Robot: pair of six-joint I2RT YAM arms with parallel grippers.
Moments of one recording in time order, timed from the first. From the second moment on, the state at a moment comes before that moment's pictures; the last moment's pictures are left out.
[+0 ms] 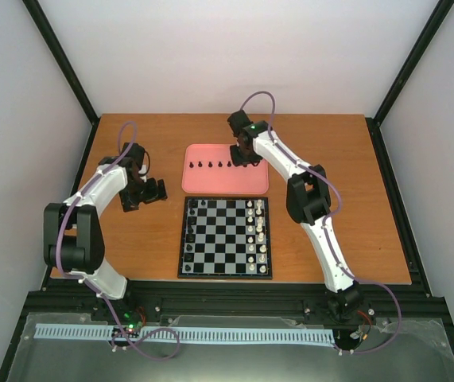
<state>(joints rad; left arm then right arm) -0.07 1.60 1.14 -0.91 0.11 -0.40 0.52 2.51 2.35 -1.03 0.07 0.27</state>
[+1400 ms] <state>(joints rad) -0.07 1.70 1.21 -0.91 0.10 -0.40 0.47 2.58 2.38 -1.00 0.04 0.24</state>
